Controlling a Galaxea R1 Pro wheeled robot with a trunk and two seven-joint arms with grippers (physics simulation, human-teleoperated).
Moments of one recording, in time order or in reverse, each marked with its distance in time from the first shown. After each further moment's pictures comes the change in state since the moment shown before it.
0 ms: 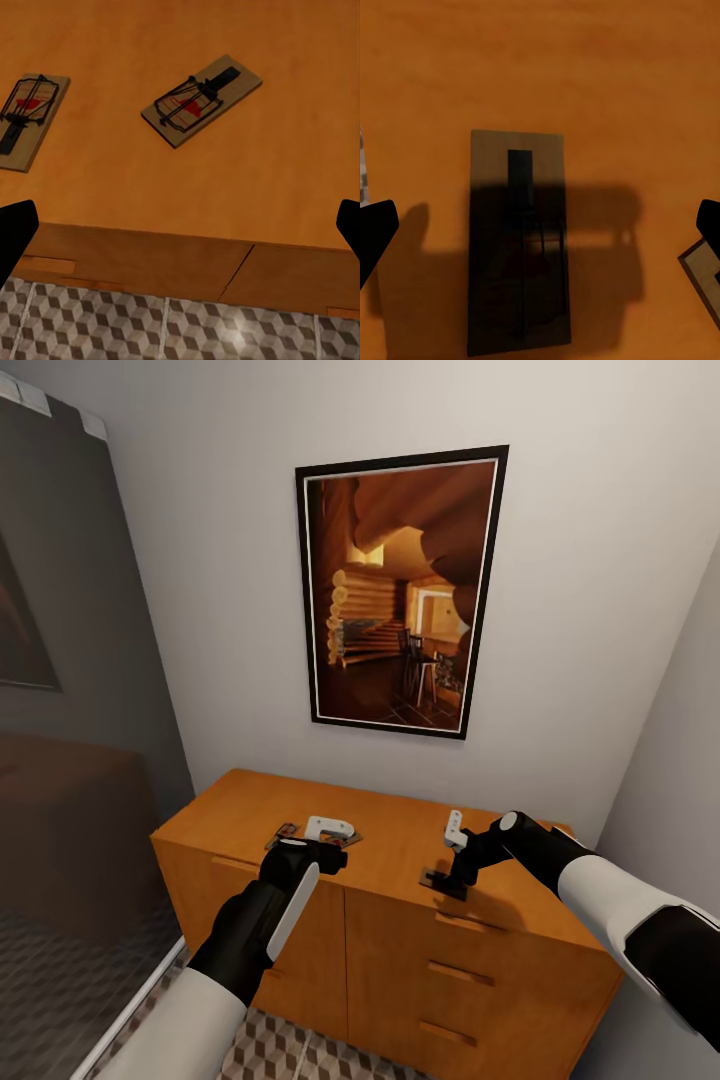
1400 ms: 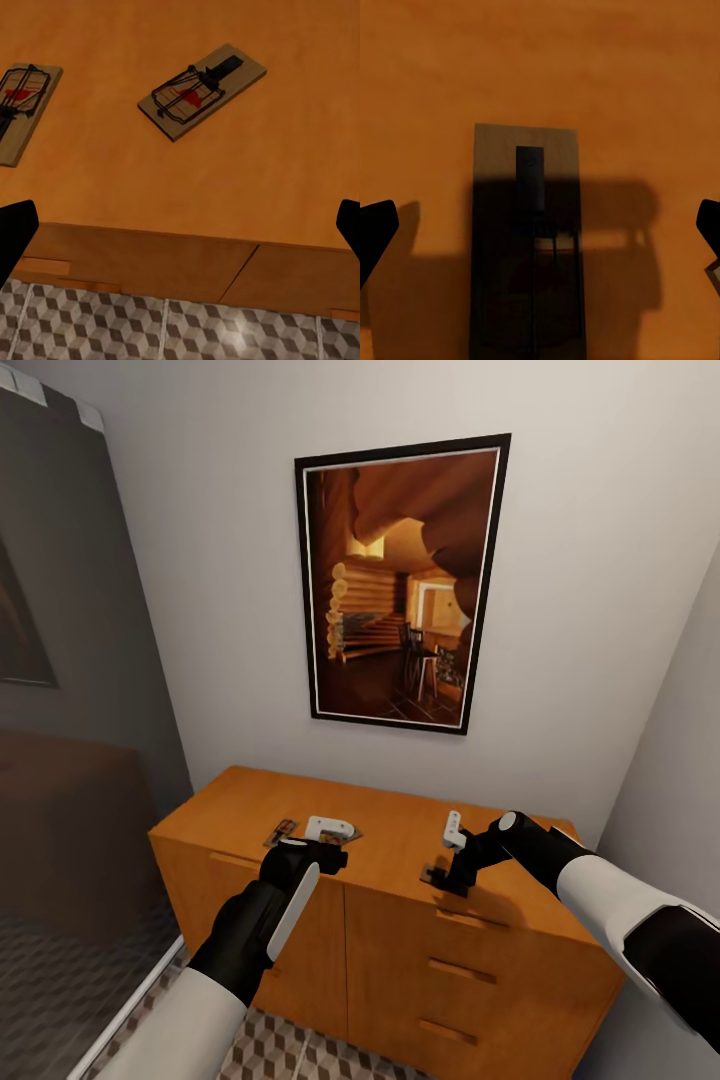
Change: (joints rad) left arm 0.000 0.000 0.000 0.000 0.000 -0.001 0.000; right arm 0.000 0.003 0.002 0.000 0.000 0.000 0.013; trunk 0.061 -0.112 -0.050
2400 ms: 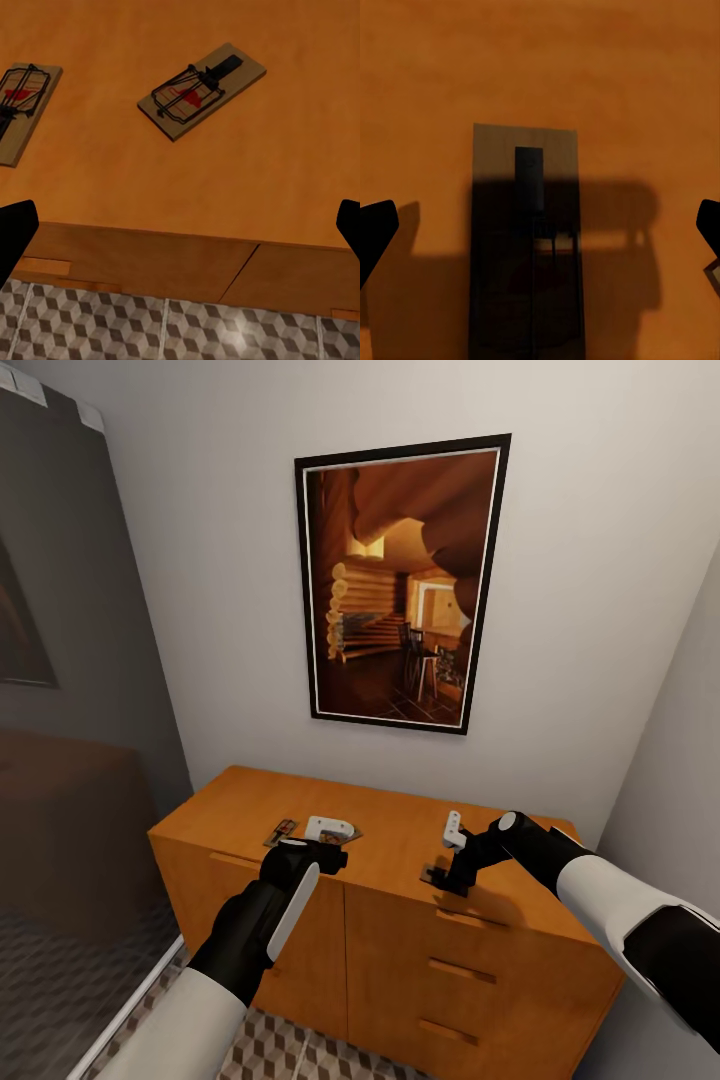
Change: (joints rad) left arm 0.000 0.000 -0.001 0.000 0.000 0.001 0.000; right arm 0.000 0.000 0.000 0.000 0.000 0.000 -0.002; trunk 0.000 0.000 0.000
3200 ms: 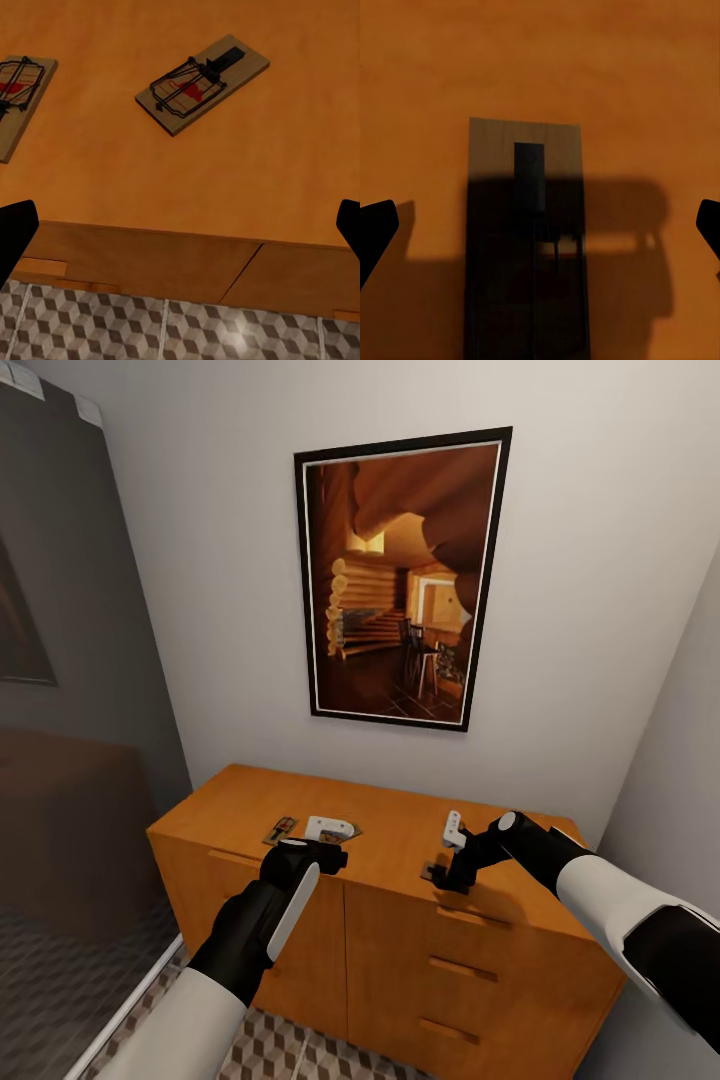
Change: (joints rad) left arm 0.000 0.000 0.001 0.000 0.000 -0.001 0.000; right arm 0.000 0.001 0.000 0.000 0.000 0.000 -0.002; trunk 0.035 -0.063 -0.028
